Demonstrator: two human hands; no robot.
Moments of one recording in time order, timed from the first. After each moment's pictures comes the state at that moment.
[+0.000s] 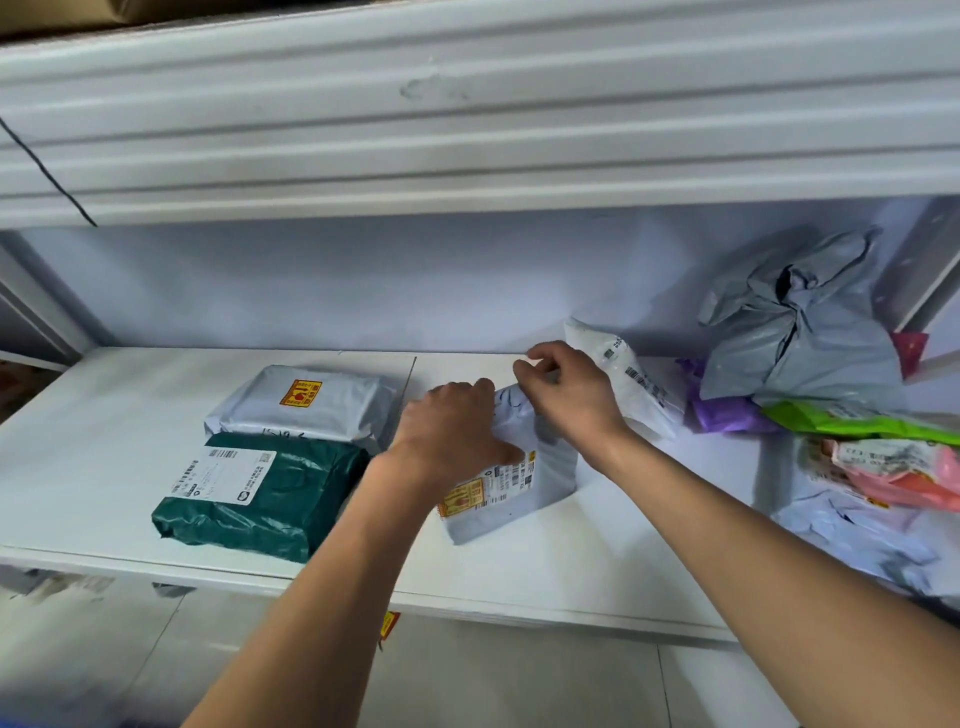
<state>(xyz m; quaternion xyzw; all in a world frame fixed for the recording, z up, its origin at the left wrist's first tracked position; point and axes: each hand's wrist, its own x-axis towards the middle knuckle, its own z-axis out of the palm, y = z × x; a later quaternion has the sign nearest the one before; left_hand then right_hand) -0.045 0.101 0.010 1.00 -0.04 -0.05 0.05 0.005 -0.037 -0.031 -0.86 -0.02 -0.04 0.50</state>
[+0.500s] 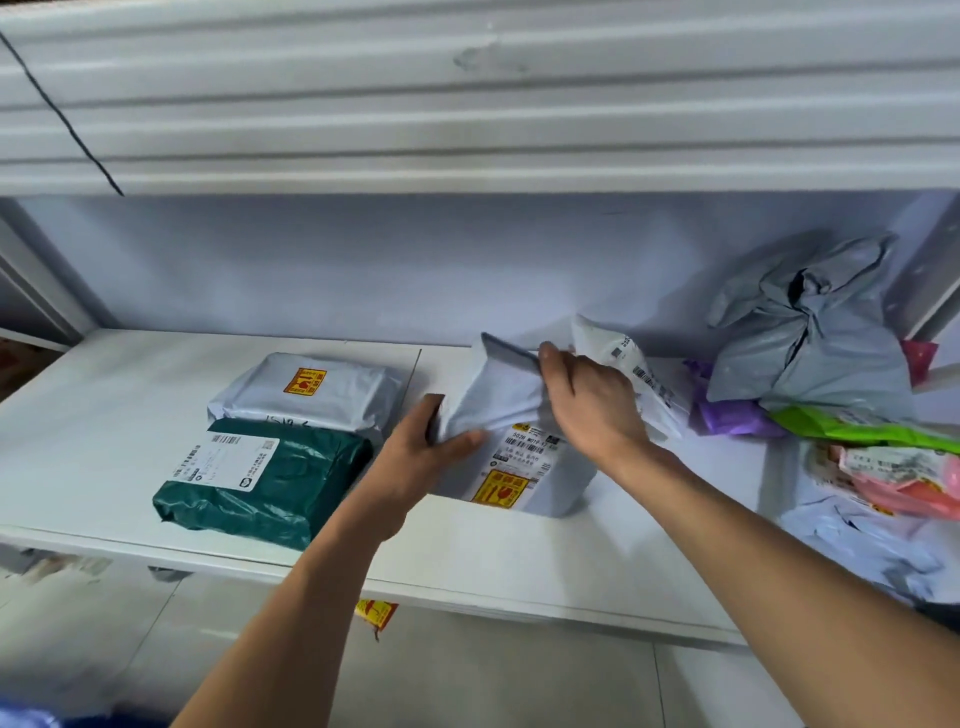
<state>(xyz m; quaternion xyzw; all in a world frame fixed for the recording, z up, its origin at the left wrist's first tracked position) -0.070 0.150 -0.044 0.77 0.02 -0.05 0.64 -0.004 -0.041 -0.032 -0.95 -0.11 -0.13 0.28</state>
